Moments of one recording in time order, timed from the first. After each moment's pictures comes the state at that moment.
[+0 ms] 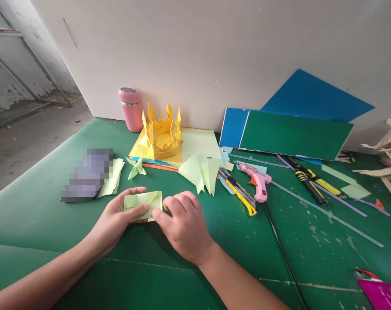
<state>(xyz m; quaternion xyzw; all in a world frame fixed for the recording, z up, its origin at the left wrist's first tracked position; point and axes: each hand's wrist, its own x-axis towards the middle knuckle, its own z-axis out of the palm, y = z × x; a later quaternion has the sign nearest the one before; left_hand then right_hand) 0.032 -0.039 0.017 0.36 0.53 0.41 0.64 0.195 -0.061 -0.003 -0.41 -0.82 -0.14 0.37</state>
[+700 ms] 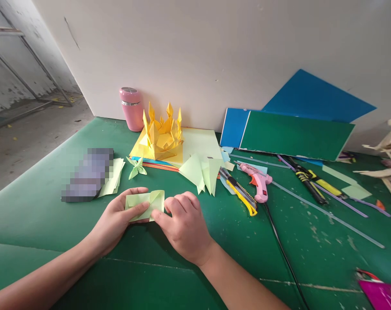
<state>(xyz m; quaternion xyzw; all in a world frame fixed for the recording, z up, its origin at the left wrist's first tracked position) 0.031 -0.037 0.015 0.37 0.54 0.40 0.64 0.195 -0.061 -0.005 -0.42 -0.82 -0.12 0.37</state>
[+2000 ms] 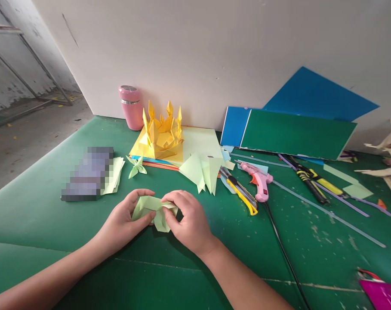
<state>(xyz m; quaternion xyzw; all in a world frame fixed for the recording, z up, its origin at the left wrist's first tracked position) 0.032 -0.042 0.011 0.60 0.55 0.30 0.50 0.199 -0.054 -0.010 -0.45 -0.74 0.20 0.46</state>
